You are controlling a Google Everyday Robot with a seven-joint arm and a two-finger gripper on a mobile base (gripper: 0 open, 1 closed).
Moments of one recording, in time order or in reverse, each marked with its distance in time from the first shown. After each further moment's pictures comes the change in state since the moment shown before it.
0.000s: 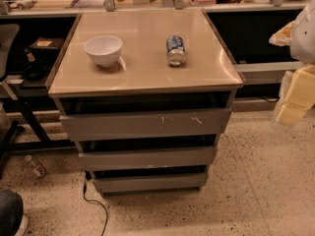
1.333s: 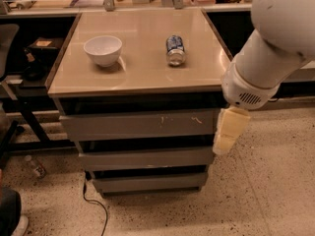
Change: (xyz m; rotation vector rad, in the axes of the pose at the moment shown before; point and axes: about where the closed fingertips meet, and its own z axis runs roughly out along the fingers) arm -0.043 0.020 0.116 -0.049 0.015 0.001
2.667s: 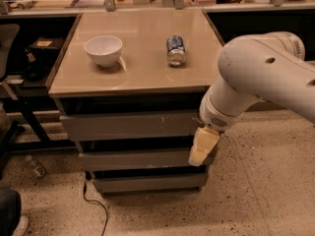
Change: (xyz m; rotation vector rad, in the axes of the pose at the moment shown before) arm -0.023 0.006 0.093 -0.026 -0.055 0.062
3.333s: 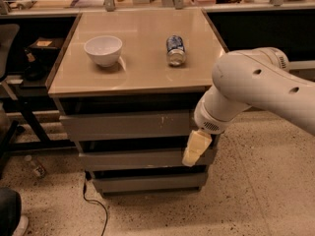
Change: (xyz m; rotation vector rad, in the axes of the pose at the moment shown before) arm -0.004 -0.006 0.036 -0.009 -0.033 0.031
